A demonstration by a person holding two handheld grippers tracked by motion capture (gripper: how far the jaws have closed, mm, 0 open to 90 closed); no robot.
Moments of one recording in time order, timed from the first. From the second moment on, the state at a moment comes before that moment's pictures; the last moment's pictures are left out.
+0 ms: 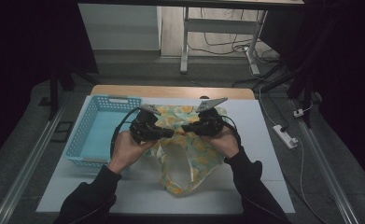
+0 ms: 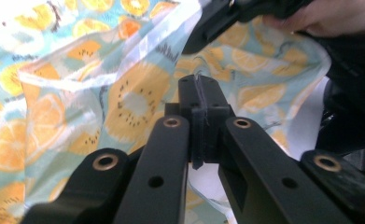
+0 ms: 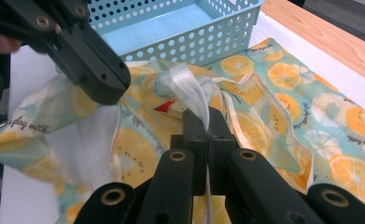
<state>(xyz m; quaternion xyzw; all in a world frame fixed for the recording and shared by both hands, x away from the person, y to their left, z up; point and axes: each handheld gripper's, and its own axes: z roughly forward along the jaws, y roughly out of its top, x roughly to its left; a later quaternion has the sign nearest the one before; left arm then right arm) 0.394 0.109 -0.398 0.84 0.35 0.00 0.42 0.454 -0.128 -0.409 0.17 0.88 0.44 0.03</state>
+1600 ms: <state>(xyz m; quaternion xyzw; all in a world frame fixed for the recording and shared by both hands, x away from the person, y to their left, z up) 0.417 0.119 -0.286 0.82 0.32 0.04 0.48 0.448 -0.125 -0.321 0.13 0.87 0.48 0.03</state>
